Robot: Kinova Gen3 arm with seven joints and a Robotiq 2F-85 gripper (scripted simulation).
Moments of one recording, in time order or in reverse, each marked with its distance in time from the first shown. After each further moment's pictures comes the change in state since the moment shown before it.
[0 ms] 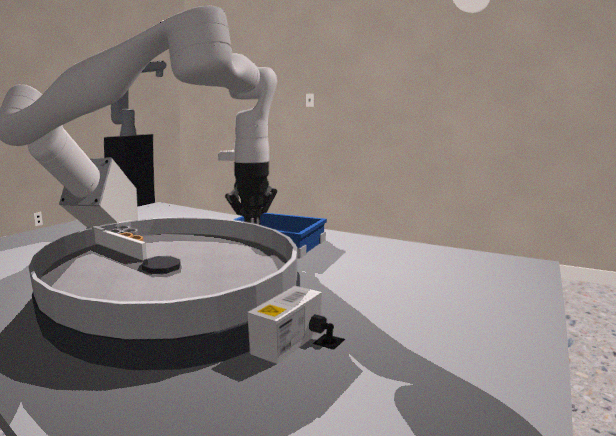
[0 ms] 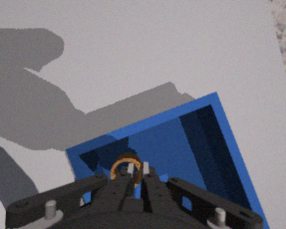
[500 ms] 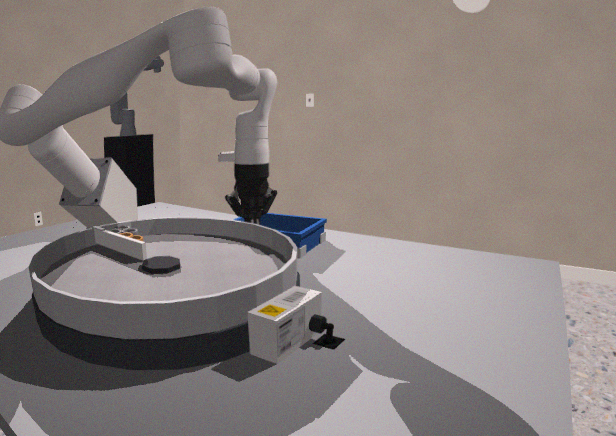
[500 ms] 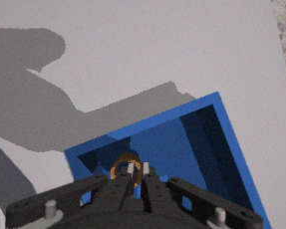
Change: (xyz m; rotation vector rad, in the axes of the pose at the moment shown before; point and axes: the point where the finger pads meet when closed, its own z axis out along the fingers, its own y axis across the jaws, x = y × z) arm 0.000 0.000 0.003 0.000 0.000 0.000
